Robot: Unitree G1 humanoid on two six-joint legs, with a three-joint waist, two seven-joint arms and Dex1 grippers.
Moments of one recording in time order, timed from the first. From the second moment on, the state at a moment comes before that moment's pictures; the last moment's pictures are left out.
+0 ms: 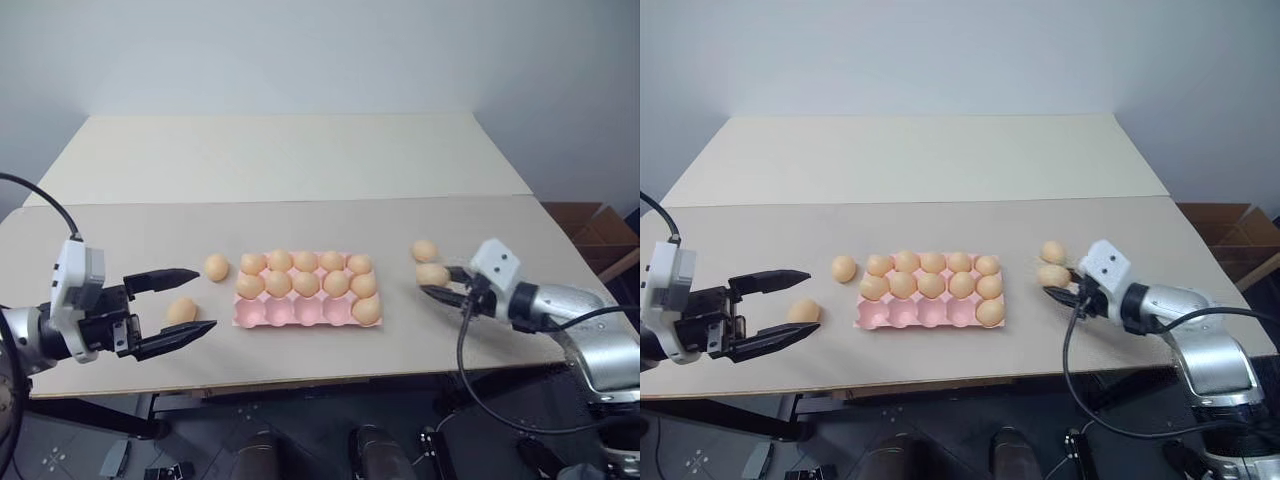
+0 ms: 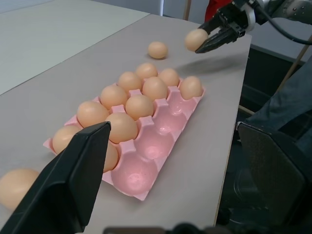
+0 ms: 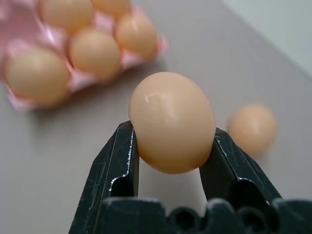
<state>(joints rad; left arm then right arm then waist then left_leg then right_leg) 0.12 0.93 0.55 -0.45 -0.84 0.57 -1.15 -0.24 -0.76 -0.06 -0.32 0.30 0.46 0.87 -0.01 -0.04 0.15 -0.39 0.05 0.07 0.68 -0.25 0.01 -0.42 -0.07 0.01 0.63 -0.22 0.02</state>
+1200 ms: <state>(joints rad) 0.13 0.92 0.56 -0.46 -0.82 0.57 -1.14 -0.50 -0.68 0.01 0.00 0.14 0.55 0.65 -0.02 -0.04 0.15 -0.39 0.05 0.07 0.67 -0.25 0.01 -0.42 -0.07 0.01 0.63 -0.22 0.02</state>
